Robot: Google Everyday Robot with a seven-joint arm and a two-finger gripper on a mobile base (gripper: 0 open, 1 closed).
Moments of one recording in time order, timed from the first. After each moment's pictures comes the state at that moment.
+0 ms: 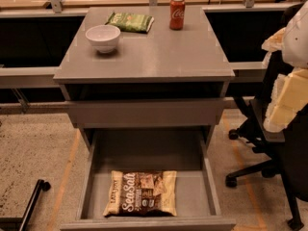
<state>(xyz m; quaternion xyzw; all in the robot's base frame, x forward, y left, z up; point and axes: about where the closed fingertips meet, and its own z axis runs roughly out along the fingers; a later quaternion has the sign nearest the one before) 0.438 -0.216 0.978 -0.60 0.78 -0.04 0.16</state>
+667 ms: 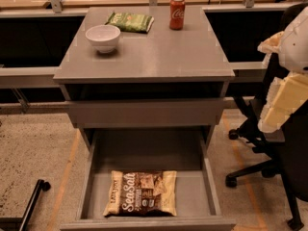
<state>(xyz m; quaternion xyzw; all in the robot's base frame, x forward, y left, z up) 0.446 -0.214 0.969 -0.60 0.77 -0.02 0.19</state>
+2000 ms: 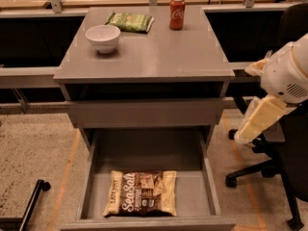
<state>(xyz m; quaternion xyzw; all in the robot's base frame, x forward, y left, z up) 0.460 -0.197 0.912 -0.57 0.79 0.04 0.24</state>
